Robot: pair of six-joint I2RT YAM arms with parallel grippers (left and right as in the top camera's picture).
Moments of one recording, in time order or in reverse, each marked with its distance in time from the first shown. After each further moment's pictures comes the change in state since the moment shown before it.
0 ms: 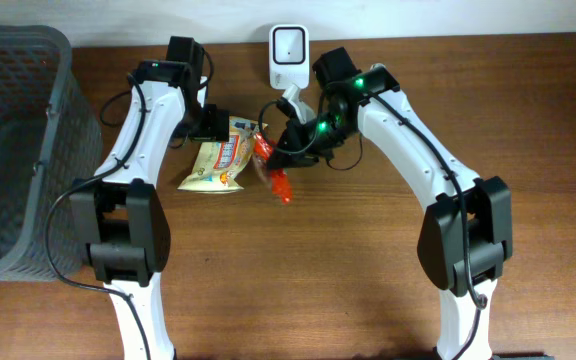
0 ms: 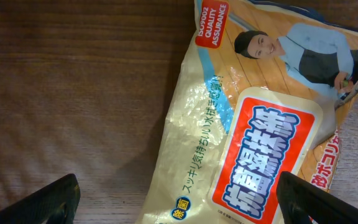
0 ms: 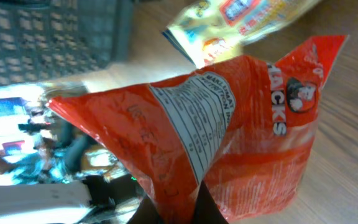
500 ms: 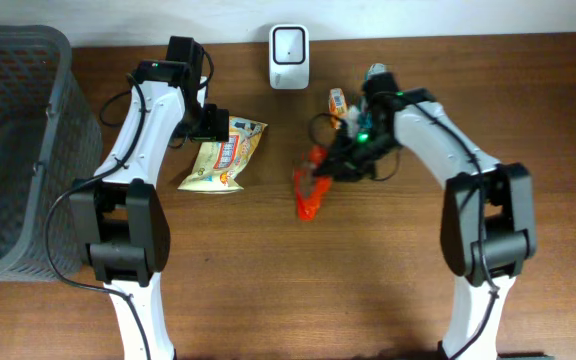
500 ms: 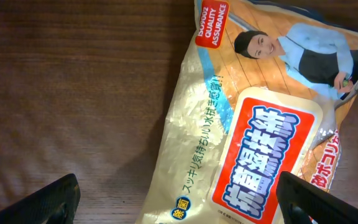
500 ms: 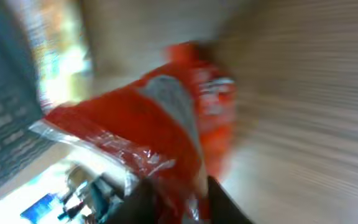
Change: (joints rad) left arm 0.000 0.000 0.000 0.000 0.000 0.000; right arm -0.211 0.001 -0.250 0.056 0.206 0.261
